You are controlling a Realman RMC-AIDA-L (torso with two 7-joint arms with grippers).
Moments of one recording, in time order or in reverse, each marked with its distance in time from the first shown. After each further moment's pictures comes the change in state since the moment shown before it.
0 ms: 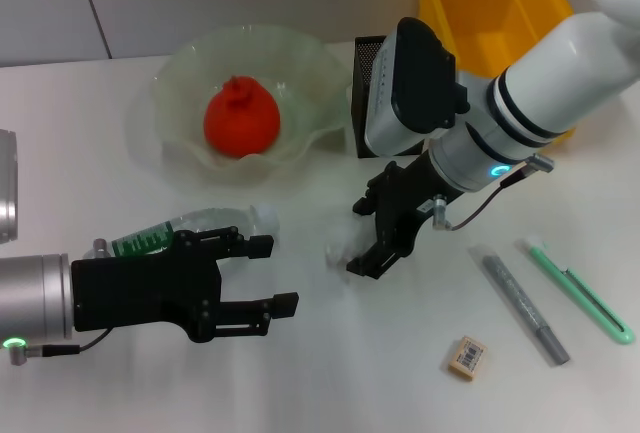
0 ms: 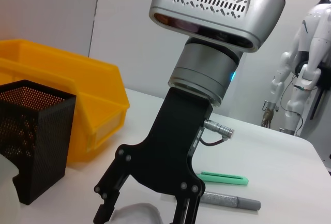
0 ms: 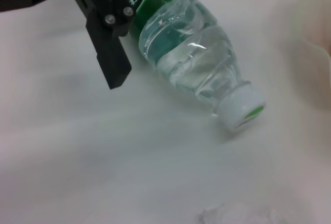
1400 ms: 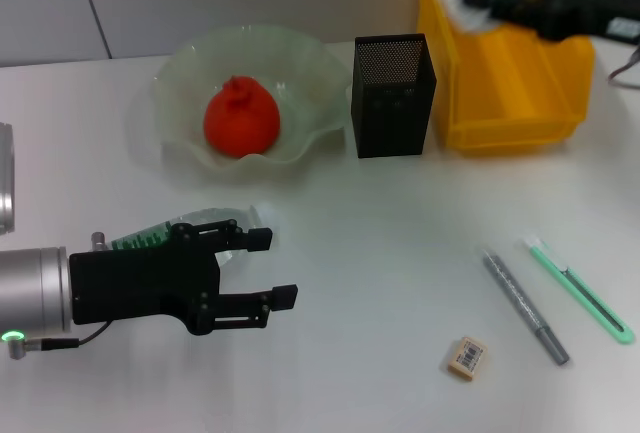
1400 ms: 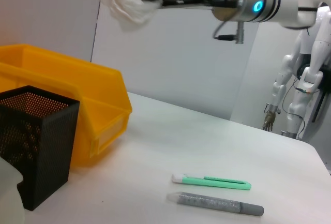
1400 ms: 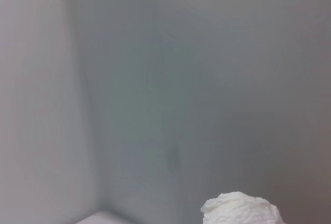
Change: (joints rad) left arm -0.002 0.002 -0.004 0.007 -0.005 0.000 -0.009; right arm -0.301 -0.053 0.786 -0.069 0.645 -0.209 -0.299
